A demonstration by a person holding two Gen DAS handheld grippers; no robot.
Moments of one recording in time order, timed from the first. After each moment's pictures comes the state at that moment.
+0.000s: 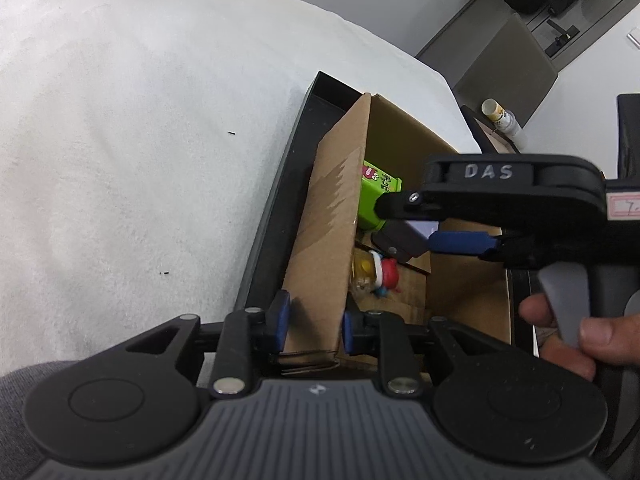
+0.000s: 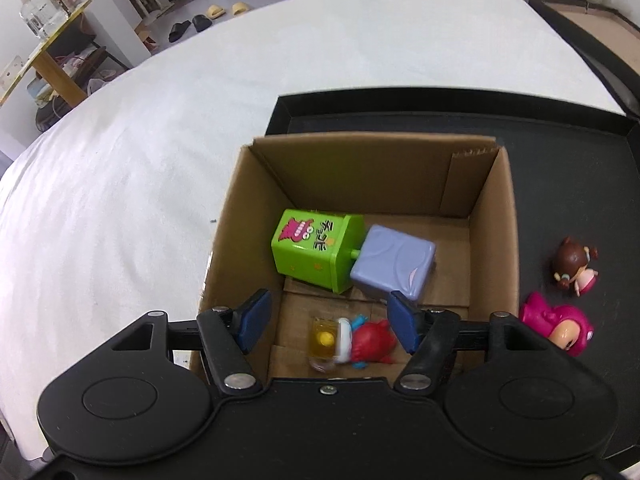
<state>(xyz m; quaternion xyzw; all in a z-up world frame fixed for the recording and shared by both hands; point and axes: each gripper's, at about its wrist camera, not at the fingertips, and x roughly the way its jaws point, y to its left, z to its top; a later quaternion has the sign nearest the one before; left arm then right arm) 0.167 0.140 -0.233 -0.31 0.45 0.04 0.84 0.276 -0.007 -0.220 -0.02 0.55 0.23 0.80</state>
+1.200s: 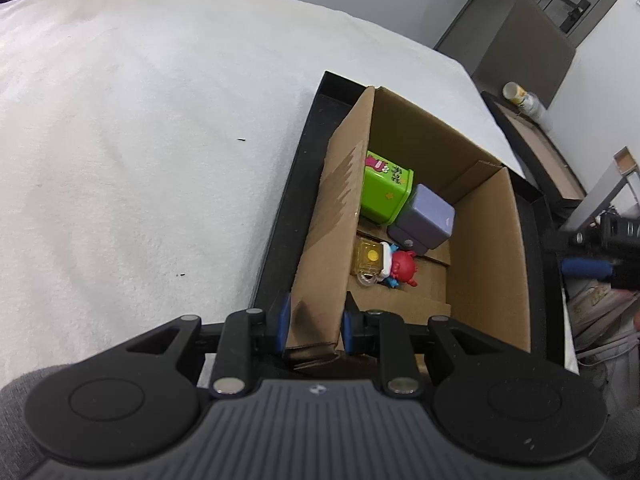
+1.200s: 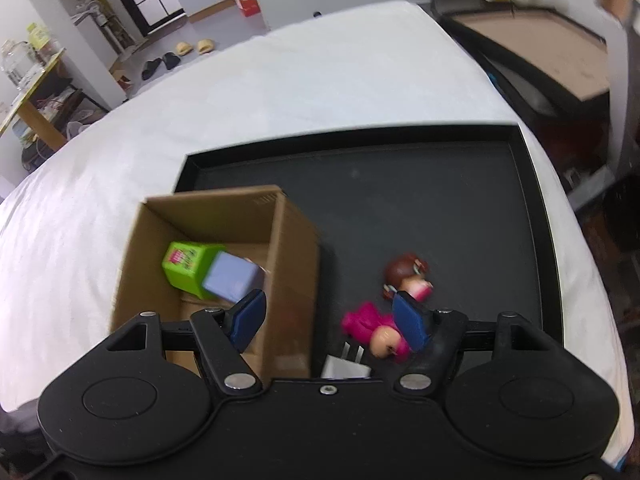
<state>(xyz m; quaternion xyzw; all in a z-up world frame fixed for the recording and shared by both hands) 0.172 0.121 -0.222 -0.24 0.47 0.09 0.84 0.306 -0.134 -0.195 0.01 0.54 0.20 0.82</state>
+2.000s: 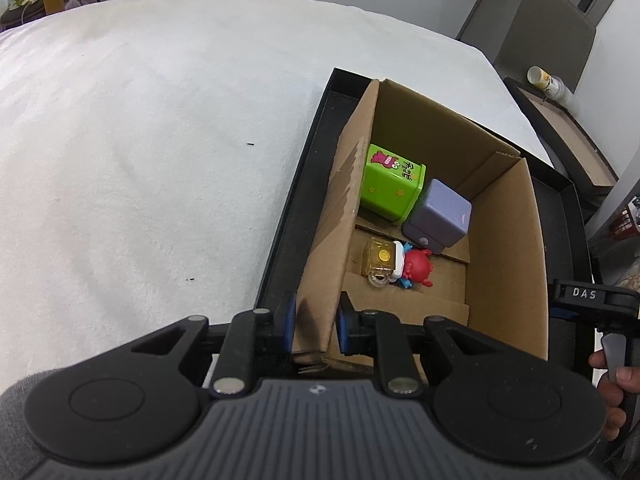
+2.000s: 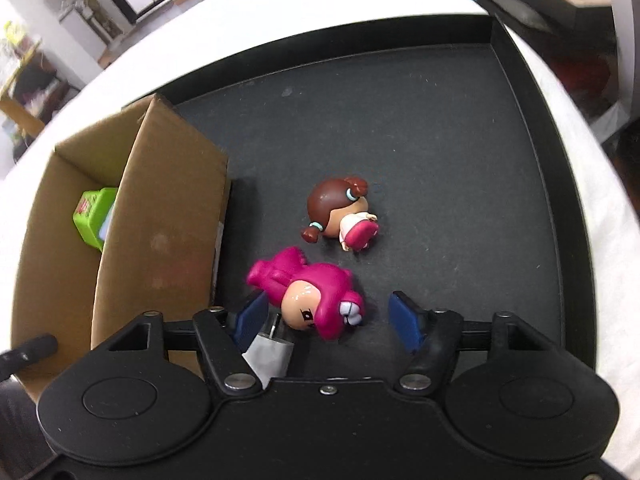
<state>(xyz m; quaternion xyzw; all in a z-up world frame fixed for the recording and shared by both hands) 0.183 0.103 -0.215 -0.20 0.49 0.13 0.84 0.318 -0.174 -0.289 0.04 0.57 0.20 0.80</state>
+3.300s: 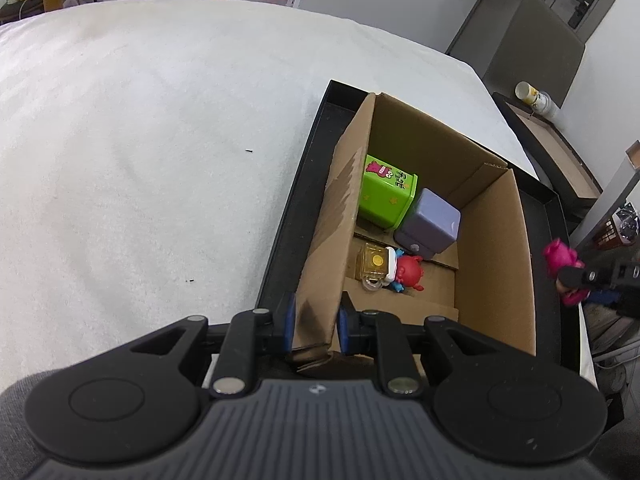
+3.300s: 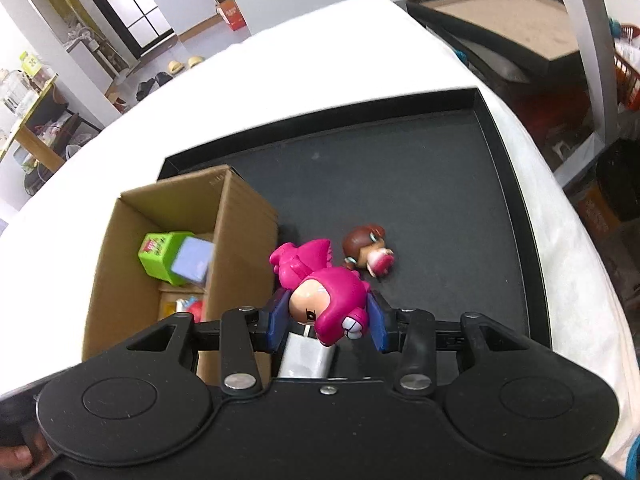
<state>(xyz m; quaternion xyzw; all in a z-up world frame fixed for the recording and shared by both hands) 0.170 0.109 -0.211 -0.22 0.46 0.11 0.85 0.297 -0.172 -0.214 0.05 0.52 0.19 0.83</state>
